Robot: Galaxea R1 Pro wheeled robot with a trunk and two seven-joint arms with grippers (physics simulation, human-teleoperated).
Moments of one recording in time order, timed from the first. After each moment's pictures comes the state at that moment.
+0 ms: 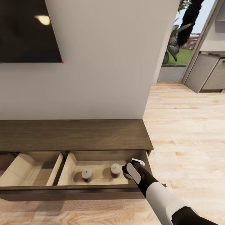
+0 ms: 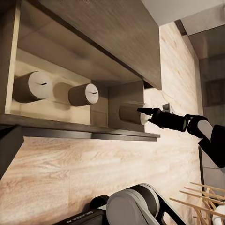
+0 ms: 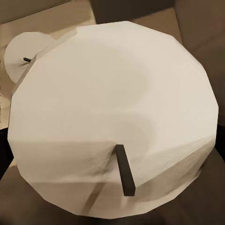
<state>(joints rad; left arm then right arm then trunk) -0.11 0.85 0.58 -0.99 0.34 1.01 -1.57 -0.78 0.17 0.33 -0.50 -0.71 0.47 -0.60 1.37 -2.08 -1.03</state>
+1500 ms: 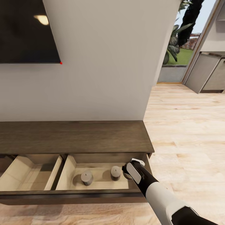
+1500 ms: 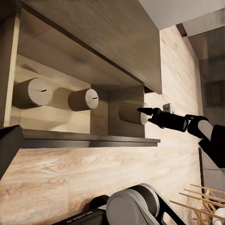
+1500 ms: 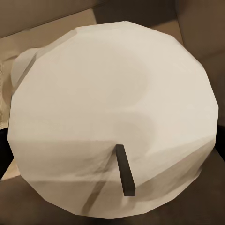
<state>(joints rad) -0.11 0.85 0.58 -0.99 0.34 1.01 -1.57 -0.78 0.17 0.33 -0.50 -0.71 0.47 -0.60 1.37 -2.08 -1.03</state>
